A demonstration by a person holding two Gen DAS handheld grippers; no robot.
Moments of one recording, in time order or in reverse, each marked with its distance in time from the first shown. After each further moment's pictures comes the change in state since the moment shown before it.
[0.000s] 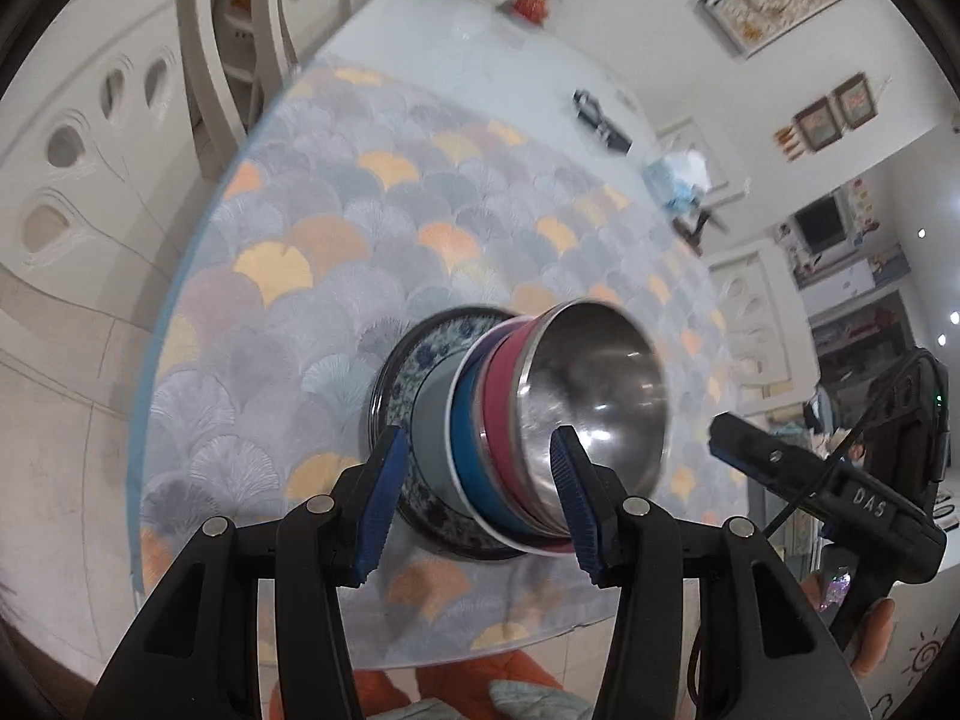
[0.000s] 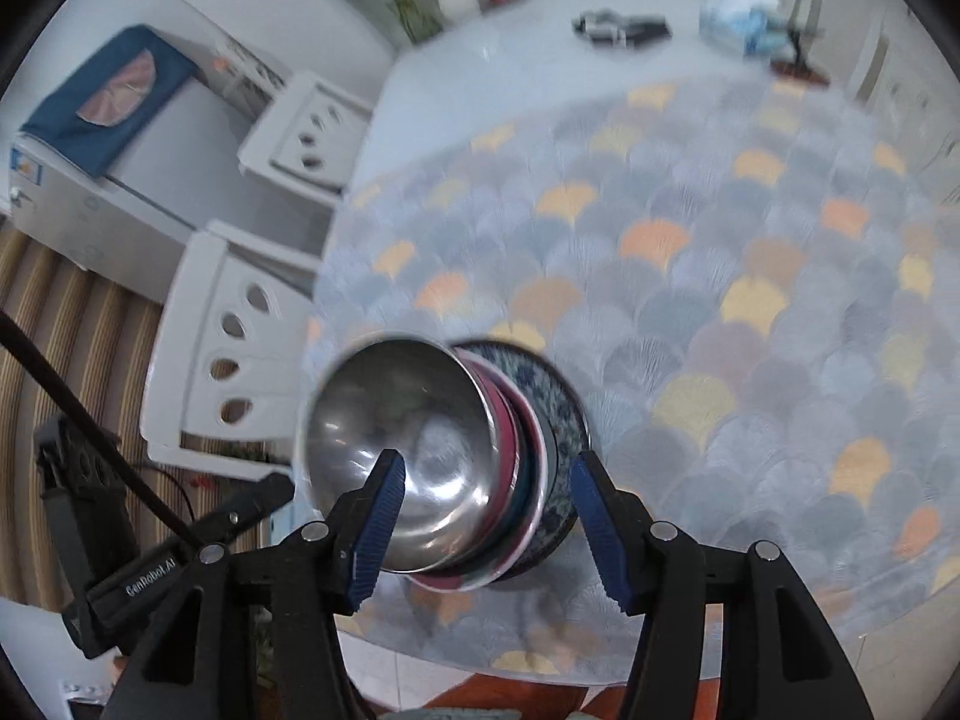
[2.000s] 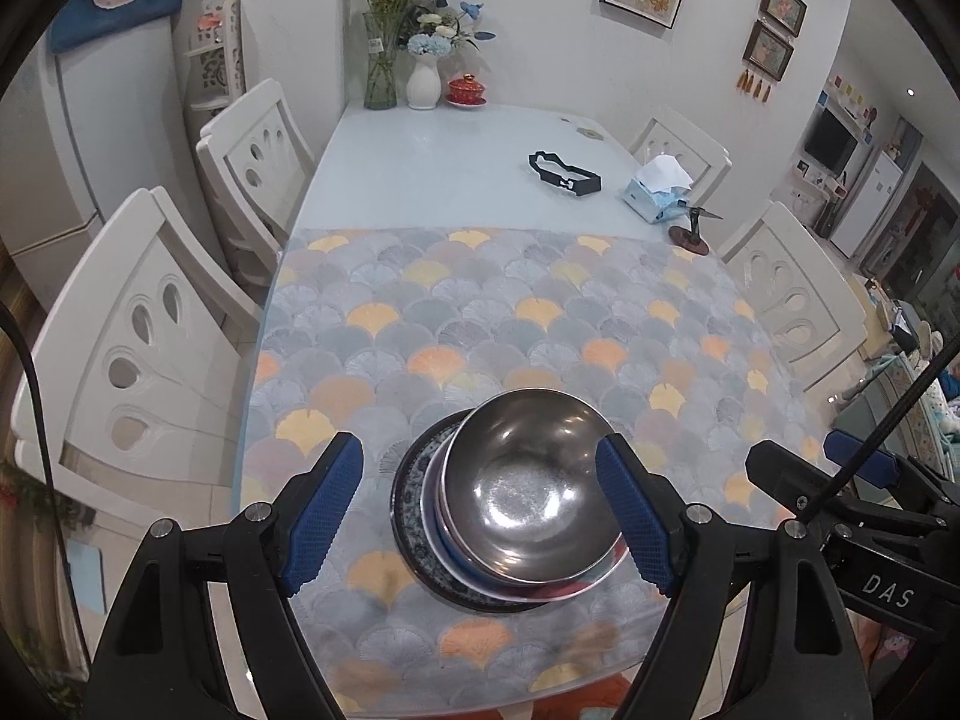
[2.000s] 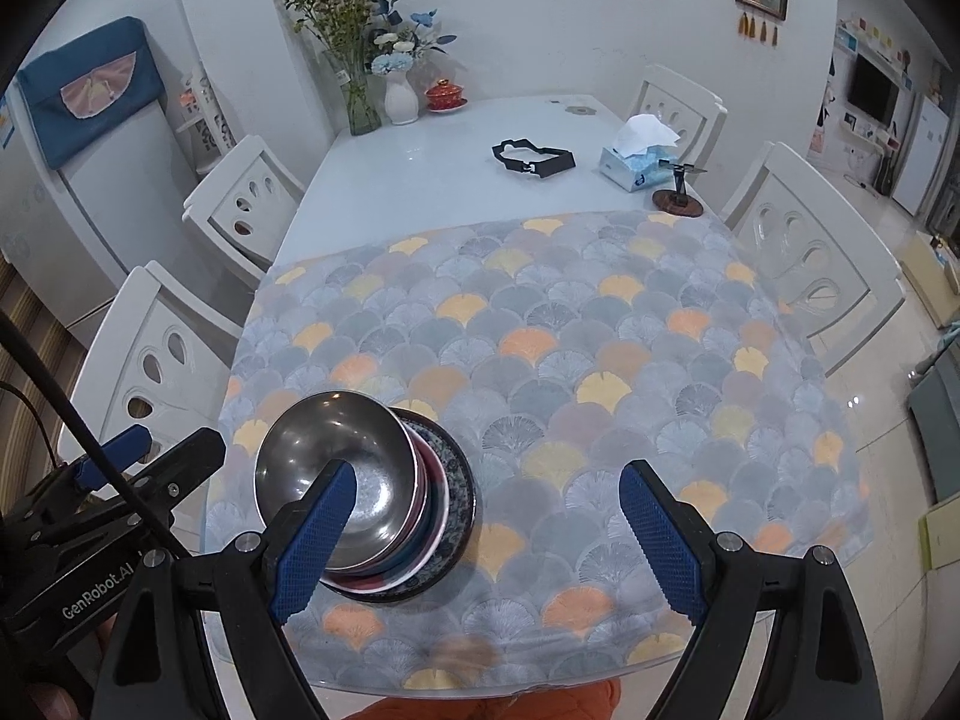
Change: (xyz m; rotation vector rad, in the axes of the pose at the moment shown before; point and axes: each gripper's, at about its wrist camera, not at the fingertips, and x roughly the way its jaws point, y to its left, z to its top) left arm -0.031 -0.097 0.007 0.334 -0.181 0.251; right arm -0.062 0.035 -0.027 -0.067 -0.218 -0.352
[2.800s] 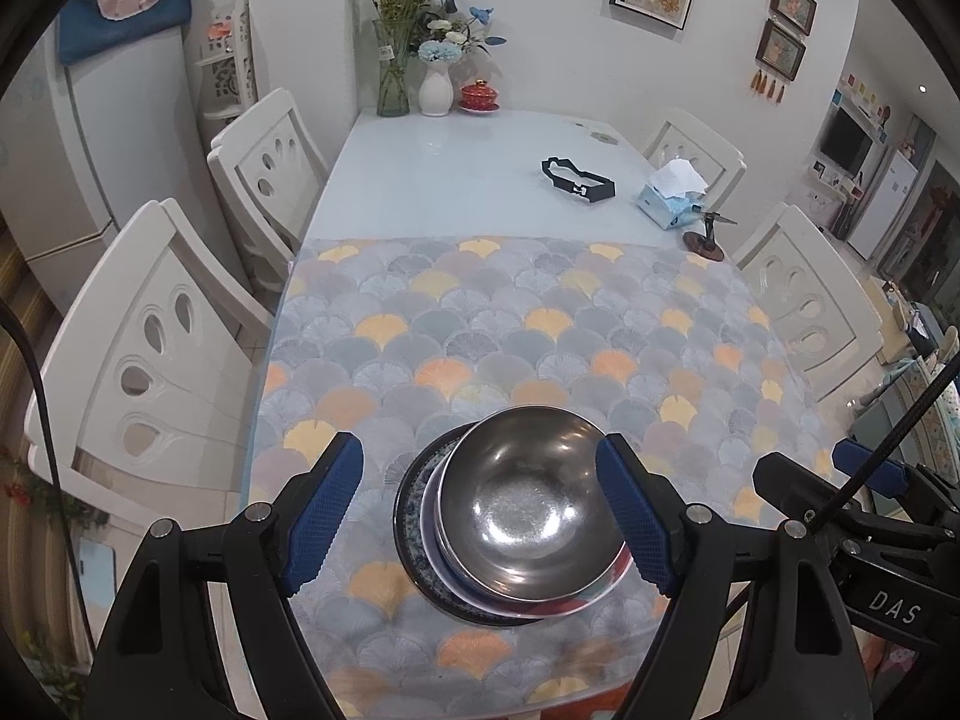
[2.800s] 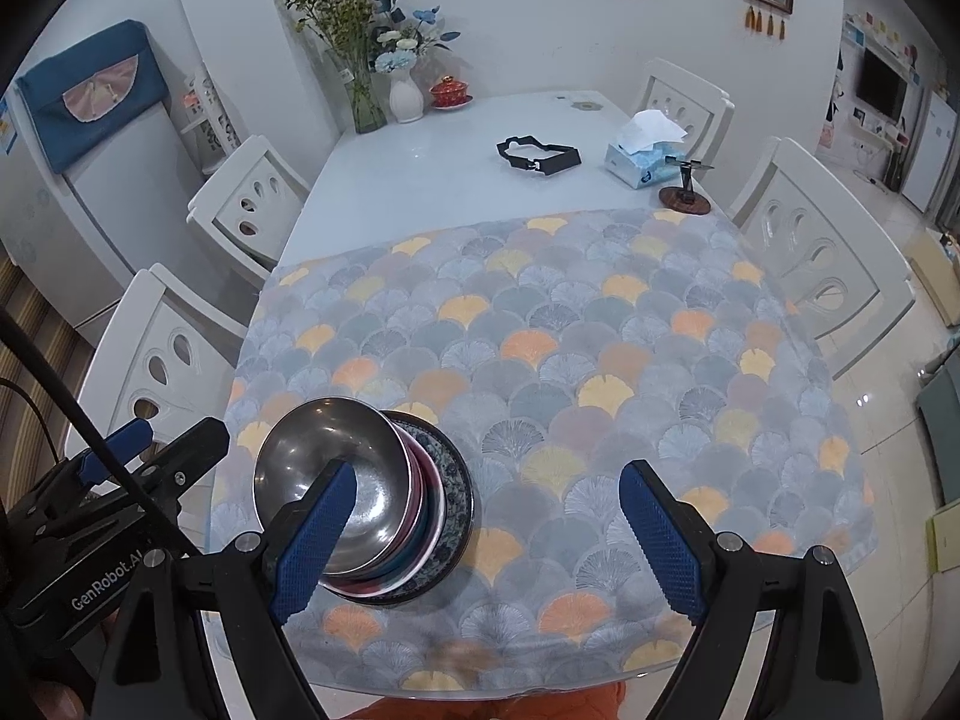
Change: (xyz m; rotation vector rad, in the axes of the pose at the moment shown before) left arm 0.000 -0.013 0.008 0.000 -0.013 0.058; right arm 0.000 -0.007 0.008 -0.004 0.012 0.024
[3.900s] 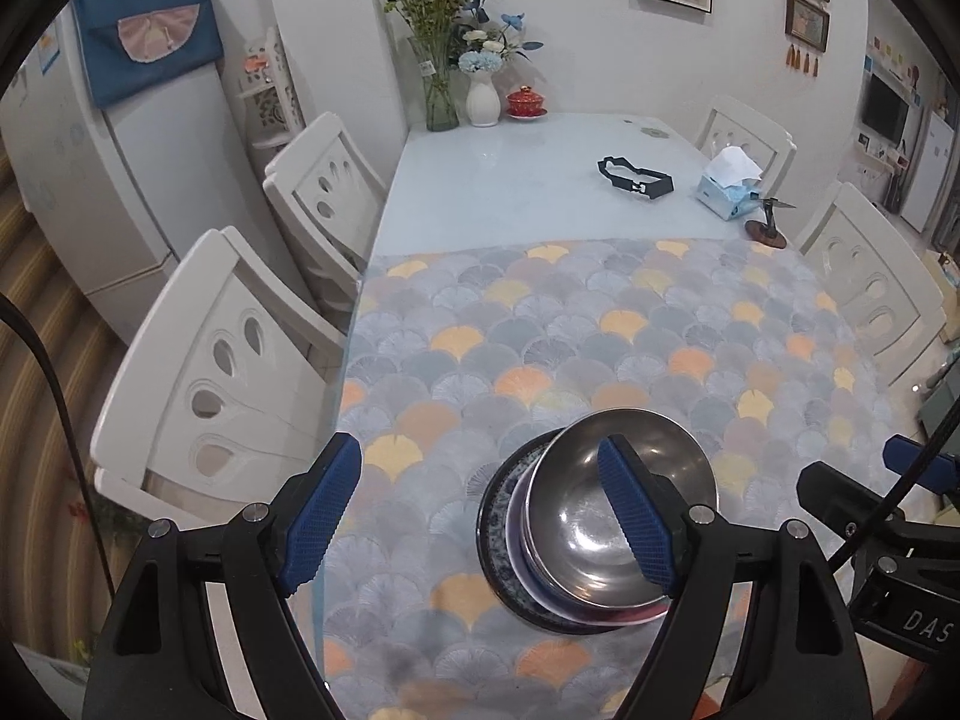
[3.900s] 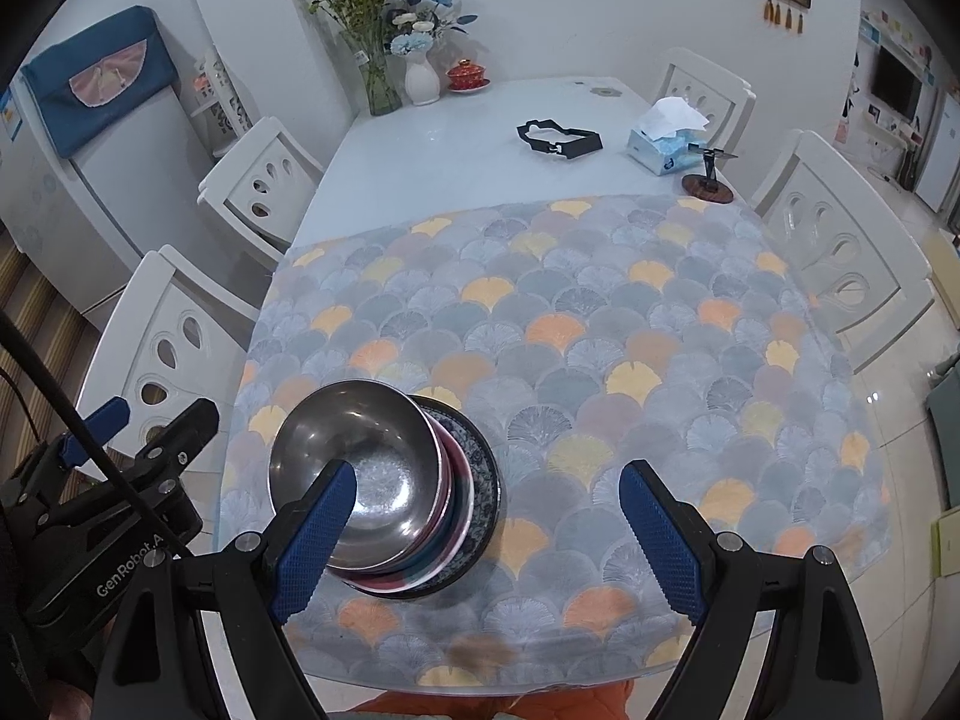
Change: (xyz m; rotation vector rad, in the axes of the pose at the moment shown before) left arm 0.002 0.010 0.001 0.056 -0.022 0.178; right arm 0.015 0.015 -0.004 -0.015 0.034 0.030
